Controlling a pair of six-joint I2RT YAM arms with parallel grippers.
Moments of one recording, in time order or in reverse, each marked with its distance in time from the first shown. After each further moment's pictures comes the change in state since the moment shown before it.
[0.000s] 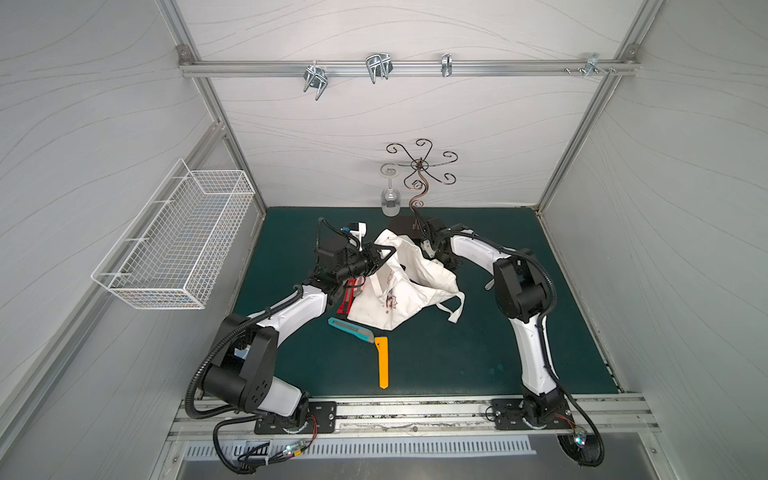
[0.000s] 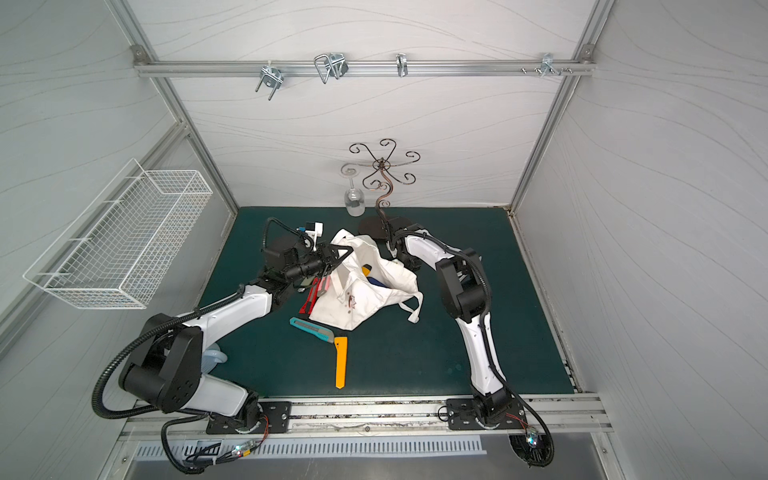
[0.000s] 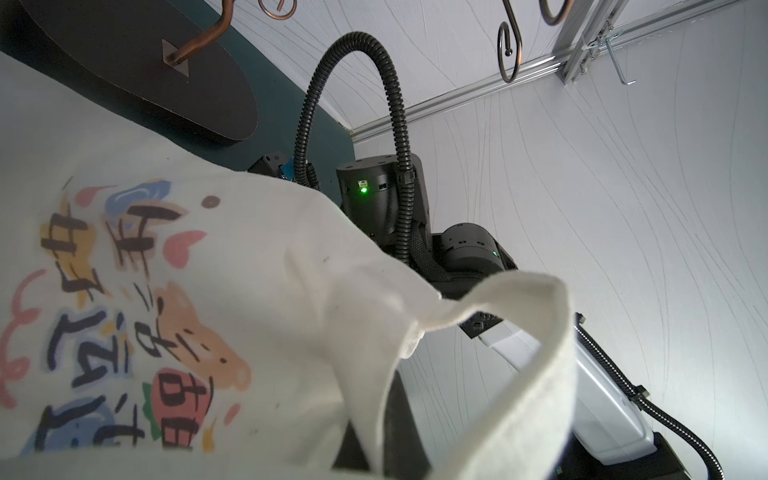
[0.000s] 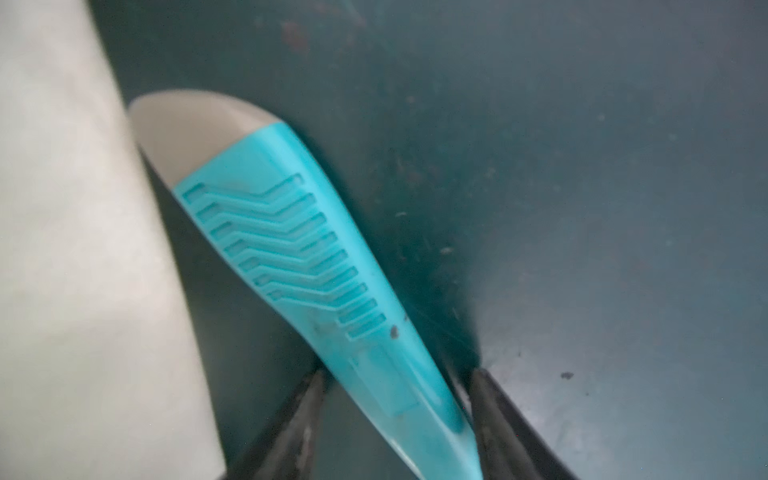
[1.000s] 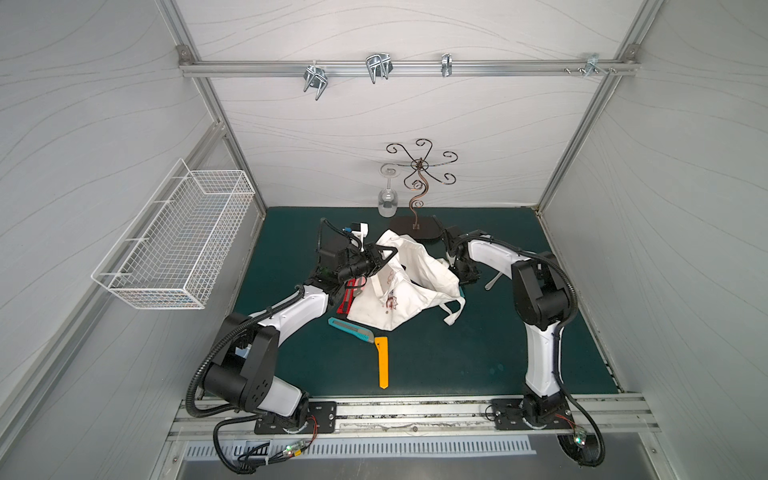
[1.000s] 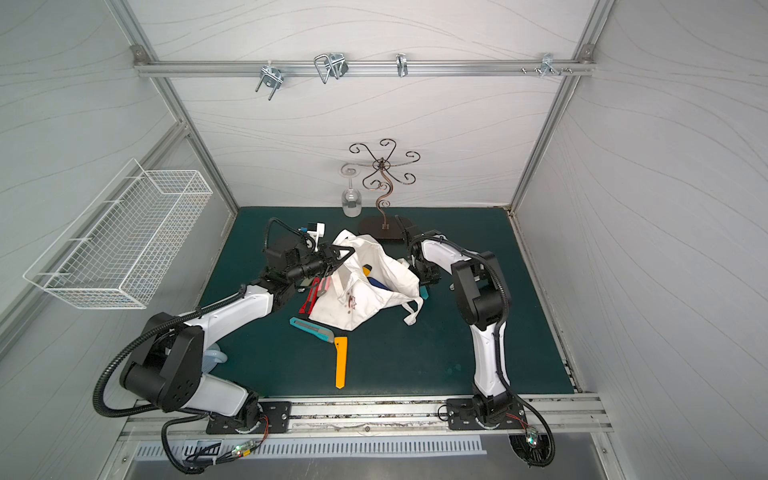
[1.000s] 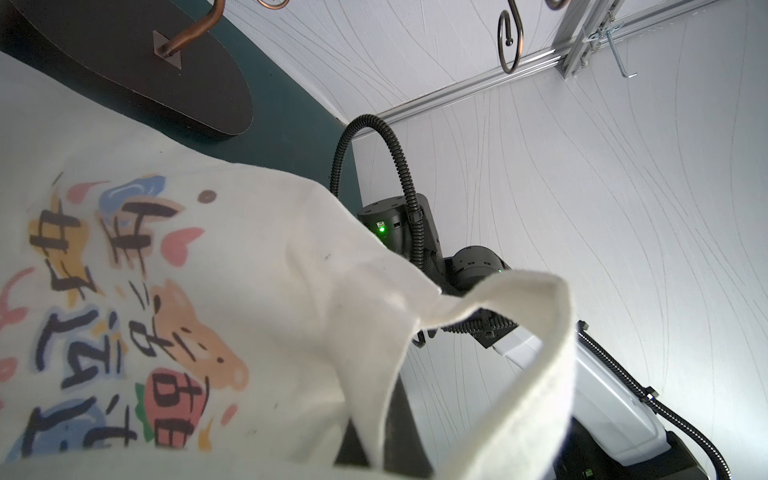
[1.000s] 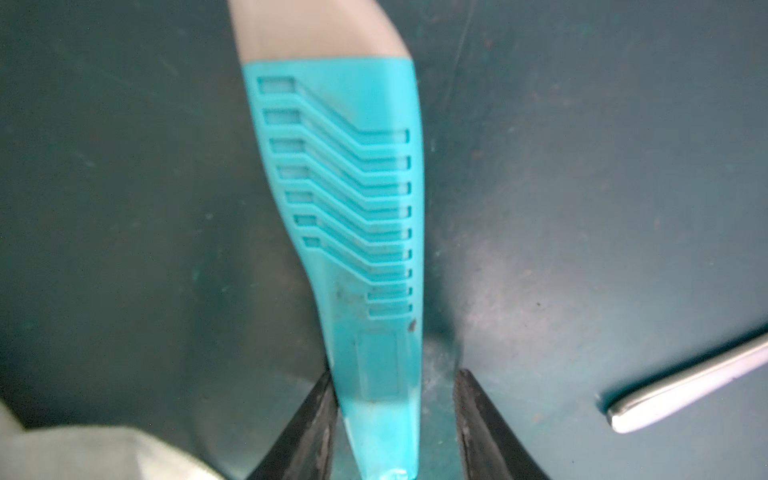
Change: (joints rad) left arm -0.013 0.006 0.000 0.007 0.000 -0.003; right arm -0.076 -0.164 -0.247 -0.045 0.071 0.146
